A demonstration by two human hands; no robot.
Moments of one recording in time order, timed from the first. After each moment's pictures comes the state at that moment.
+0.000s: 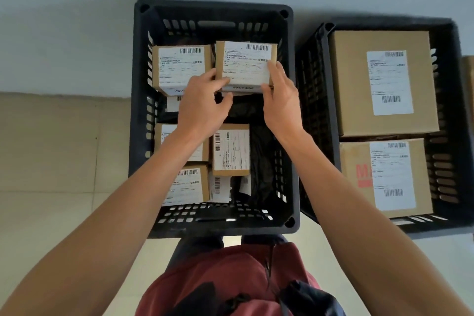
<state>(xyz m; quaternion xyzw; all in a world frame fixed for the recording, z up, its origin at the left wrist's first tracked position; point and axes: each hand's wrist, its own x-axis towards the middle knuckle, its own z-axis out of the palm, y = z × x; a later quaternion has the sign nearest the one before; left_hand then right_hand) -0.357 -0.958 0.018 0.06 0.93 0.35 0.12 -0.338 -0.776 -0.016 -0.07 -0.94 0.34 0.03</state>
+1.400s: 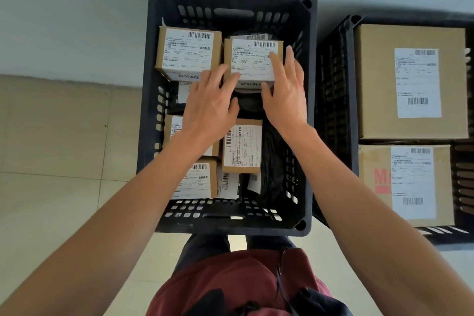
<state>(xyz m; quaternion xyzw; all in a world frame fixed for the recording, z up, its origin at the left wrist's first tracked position) -0.350 -0.976 -0.013 0.18 0.97 0.14 0.03 -0.352 -0.795 -0.037 -0.04 -0.97 0.25 0.01</state>
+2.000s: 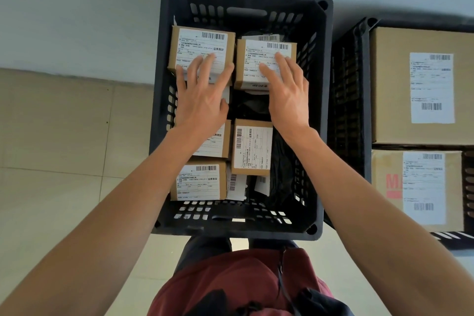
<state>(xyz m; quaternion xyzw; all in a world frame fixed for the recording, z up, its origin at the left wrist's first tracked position) -0.367 -1.016 -0.039 0.15 0.99 0.07 0.02 -0.356 -0.807 -0.052 0.03 -0.99 0.14 0.04</state>
